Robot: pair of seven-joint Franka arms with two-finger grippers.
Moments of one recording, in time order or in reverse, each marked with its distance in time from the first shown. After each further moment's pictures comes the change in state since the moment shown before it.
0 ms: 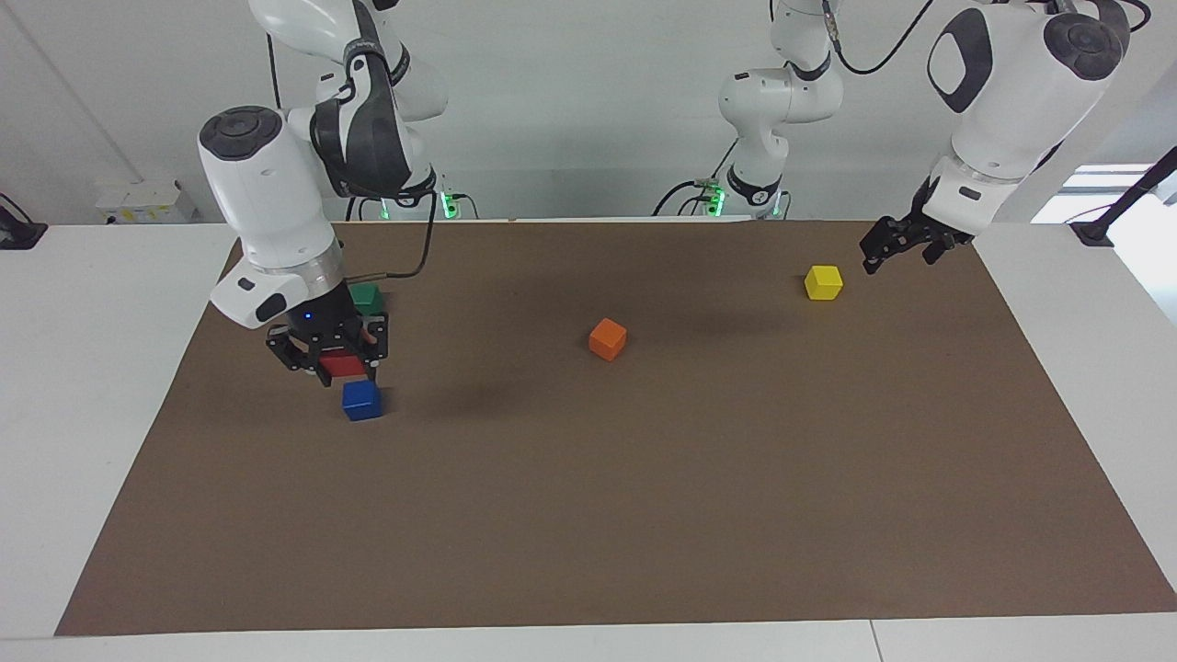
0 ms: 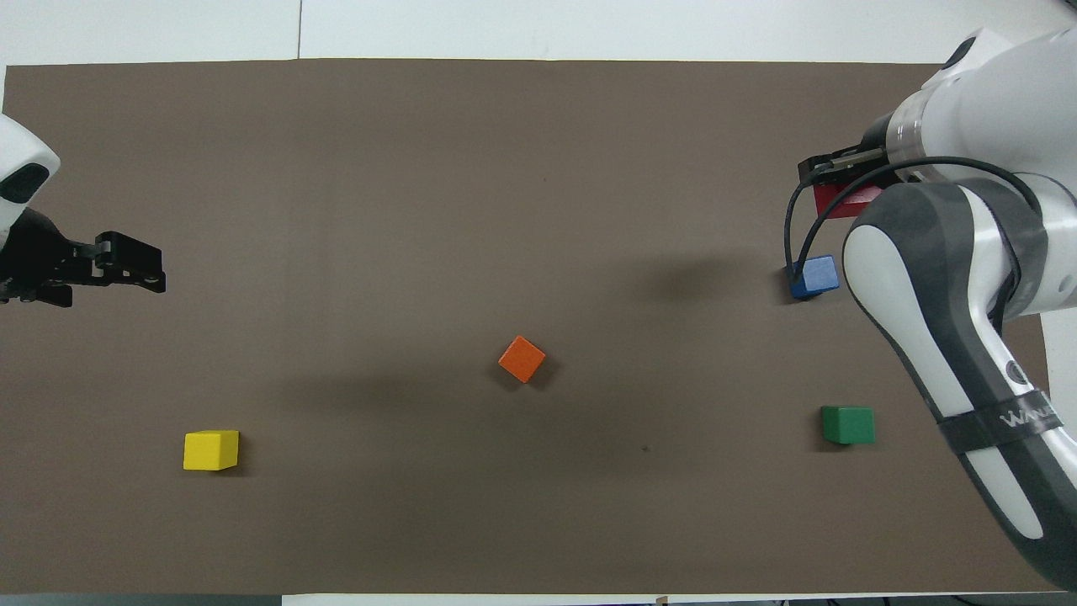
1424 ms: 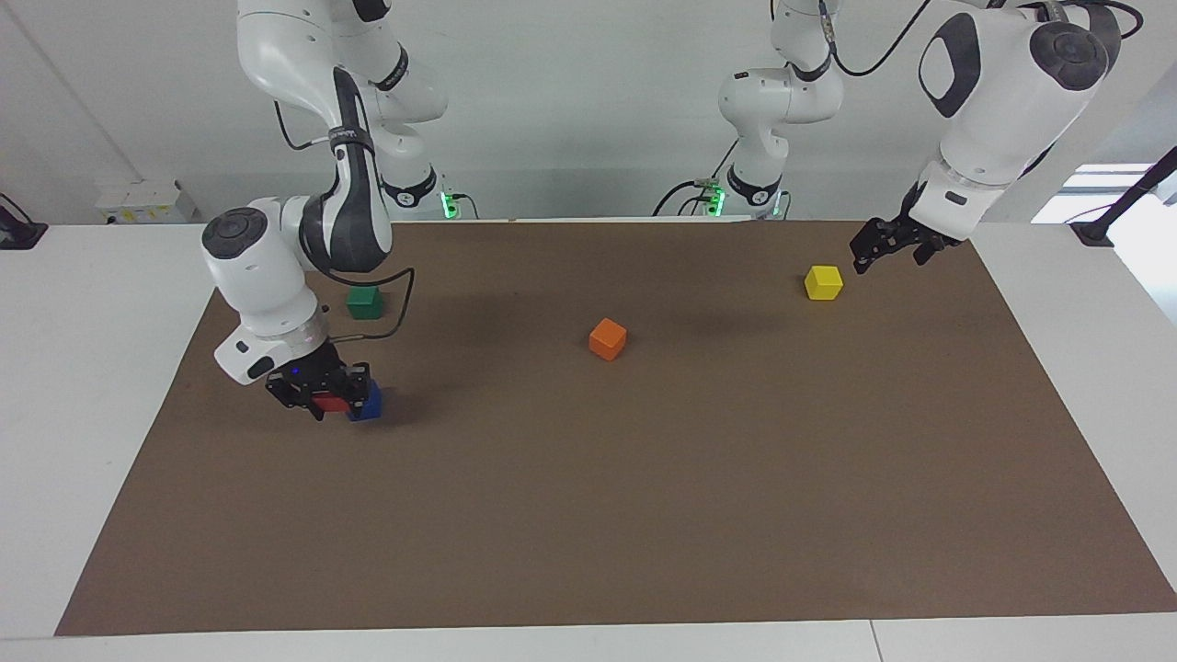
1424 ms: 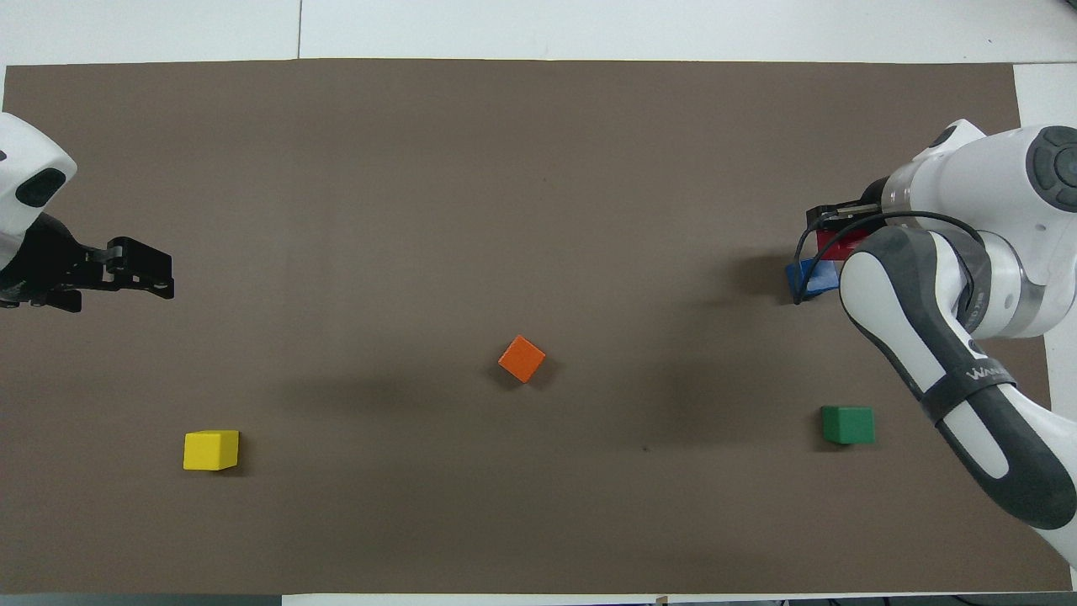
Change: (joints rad) left arm -0.016 0.005 0.016 -0.005 0.000 -0.016 0.000; right arm -0.102 0.044 -0.001 -0.236 0.060 0.208 -0.024
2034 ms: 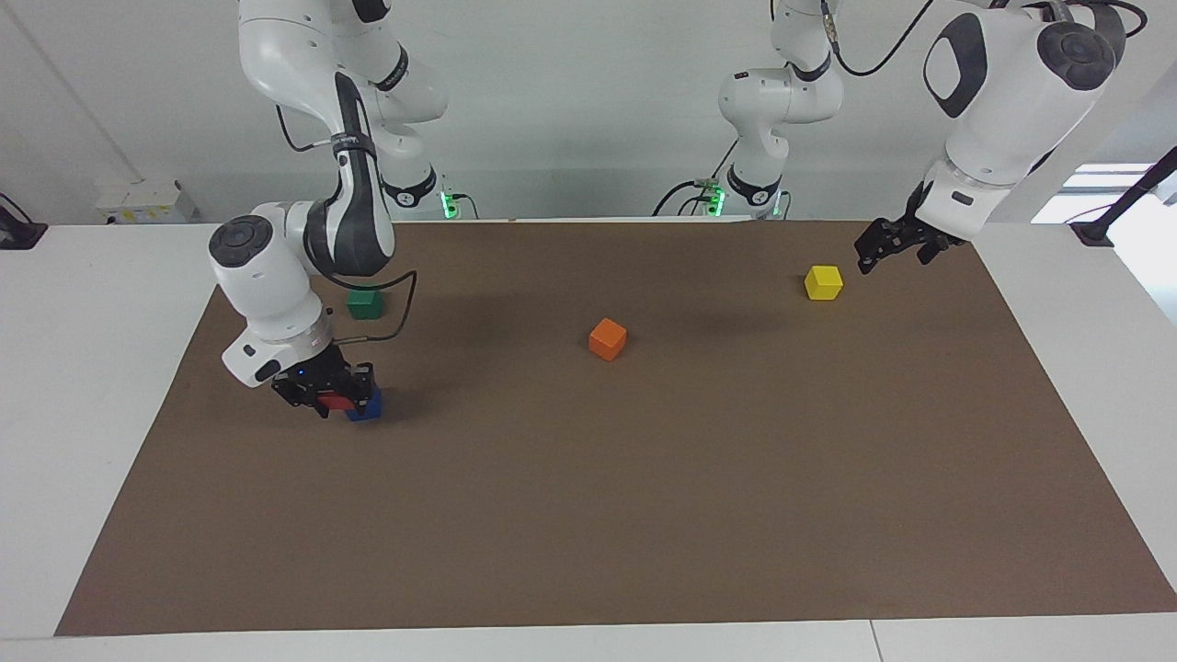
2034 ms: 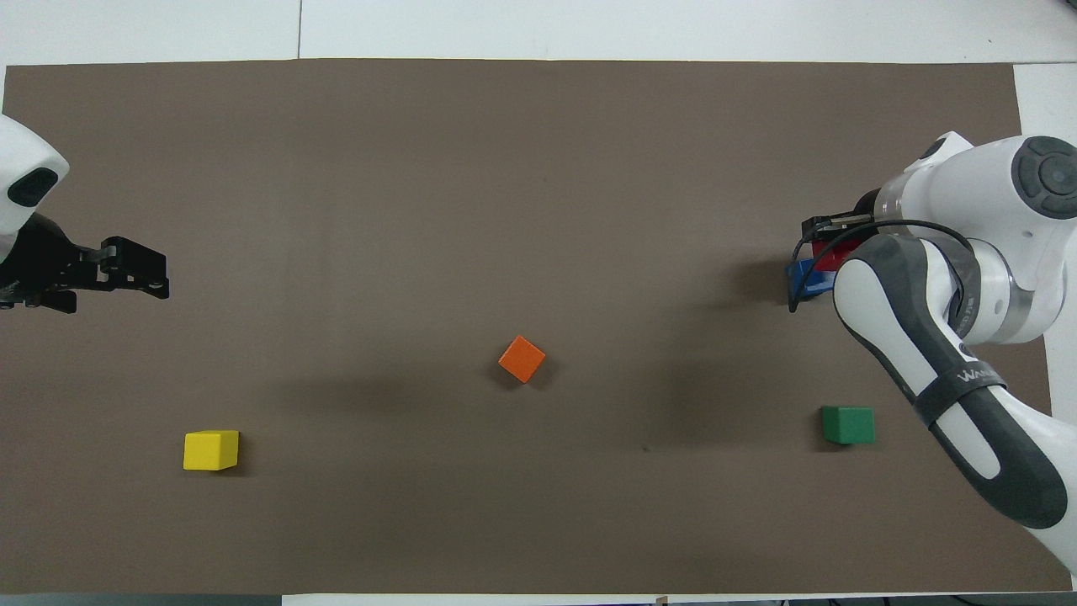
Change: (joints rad) left arm 0.001 0.000 0.004 0.000 0.000 -0.001 0.000; right arm 0.001 0.000 0.001 -0.033 0.001 0.001 0.000
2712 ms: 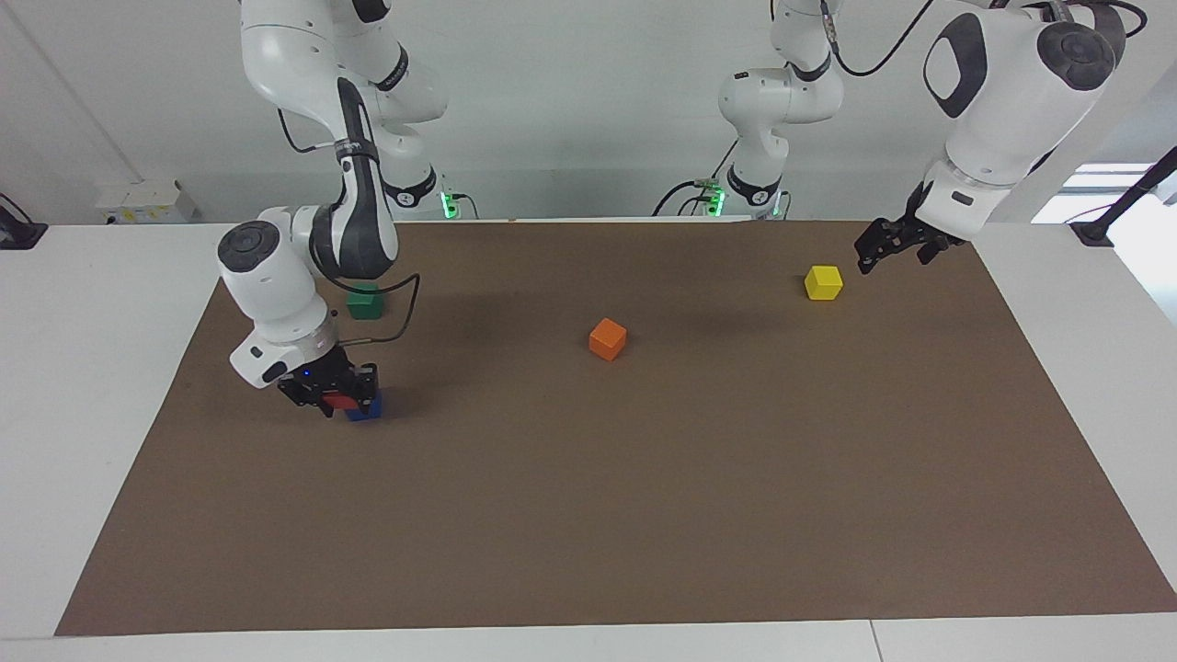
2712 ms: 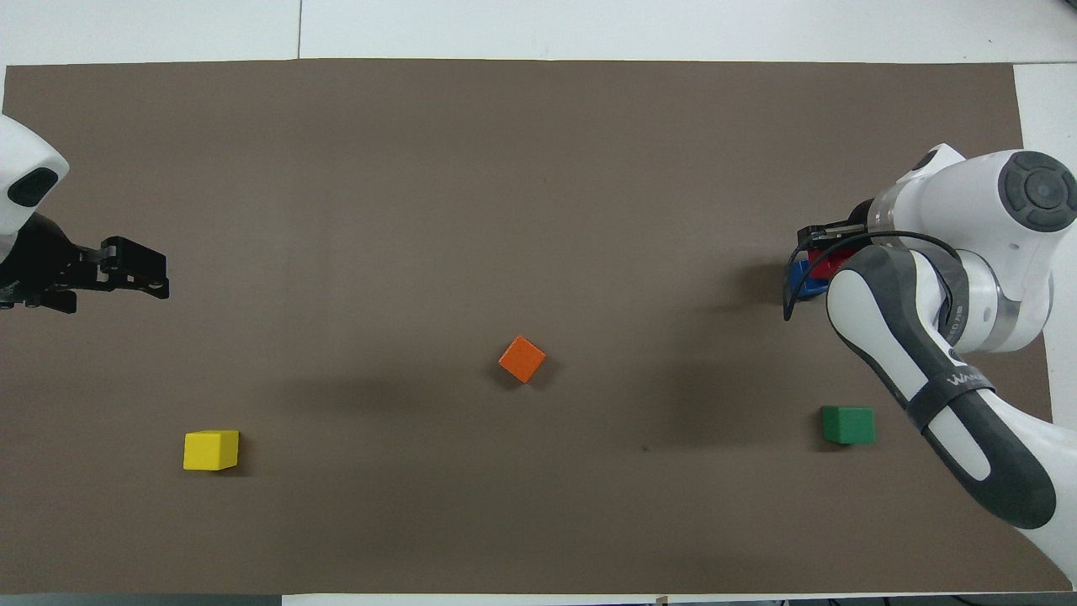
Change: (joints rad) left arm 0.000 0.000 0.000 0.000 0.000 0.000 0.000; right arm 0.000 0.000 0.000 -0.045 0.000 0.049 0.000
